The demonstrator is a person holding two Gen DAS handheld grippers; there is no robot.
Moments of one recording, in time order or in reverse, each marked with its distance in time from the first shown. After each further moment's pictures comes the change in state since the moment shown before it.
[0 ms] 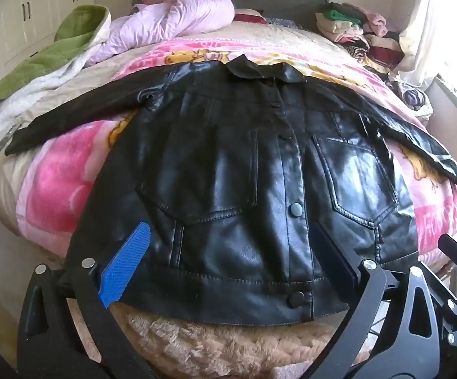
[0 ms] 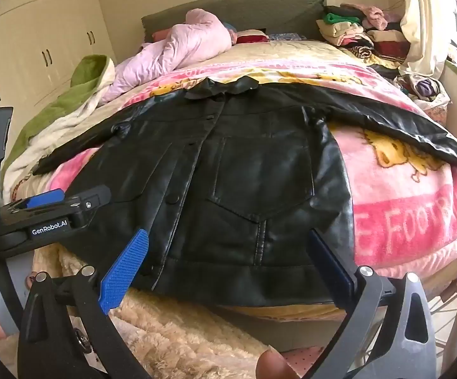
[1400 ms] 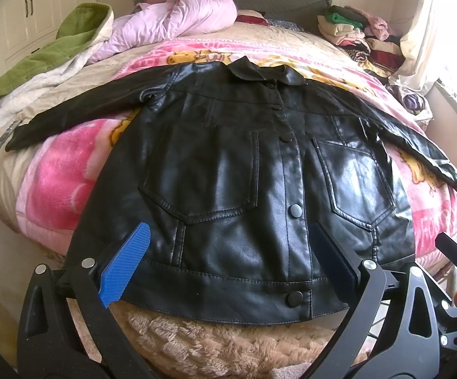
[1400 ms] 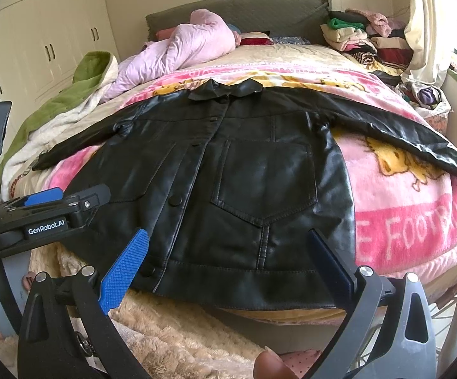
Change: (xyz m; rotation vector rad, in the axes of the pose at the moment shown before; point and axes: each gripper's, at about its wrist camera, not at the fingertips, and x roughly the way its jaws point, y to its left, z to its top) left arm 0.000 0.001 0.000 -0.007 0.004 -0.006; right arm 0.003 0.007 0.003 -0.021 -0.005 0.000
